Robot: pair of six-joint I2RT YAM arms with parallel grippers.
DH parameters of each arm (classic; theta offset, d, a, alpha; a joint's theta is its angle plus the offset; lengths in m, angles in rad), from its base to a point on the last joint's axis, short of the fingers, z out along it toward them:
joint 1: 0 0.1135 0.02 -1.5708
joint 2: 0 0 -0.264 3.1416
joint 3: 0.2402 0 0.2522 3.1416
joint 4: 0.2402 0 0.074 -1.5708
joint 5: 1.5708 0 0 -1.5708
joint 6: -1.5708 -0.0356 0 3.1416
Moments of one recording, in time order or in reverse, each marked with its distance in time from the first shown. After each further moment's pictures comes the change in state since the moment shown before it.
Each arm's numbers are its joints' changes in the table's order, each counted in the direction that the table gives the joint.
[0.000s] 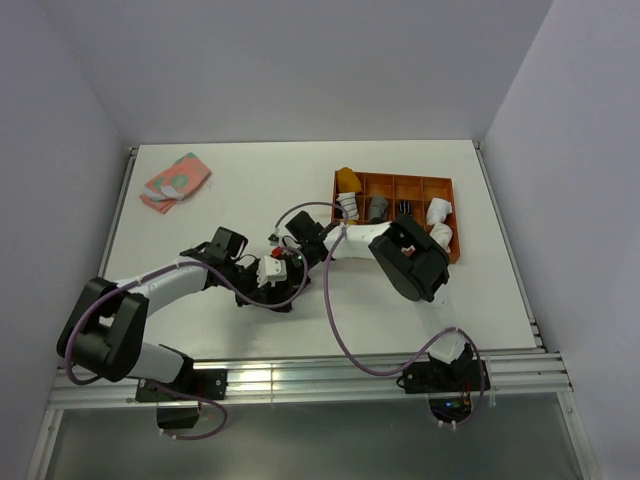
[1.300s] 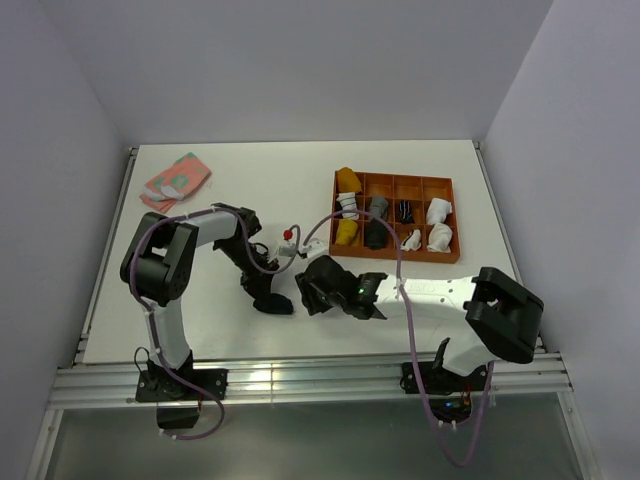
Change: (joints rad) left arm 0.050 0.540 0.513 0.655 0.146 -0.068; right arm 0.278 -0.667 -0.557 -0.203 1.005 0.009
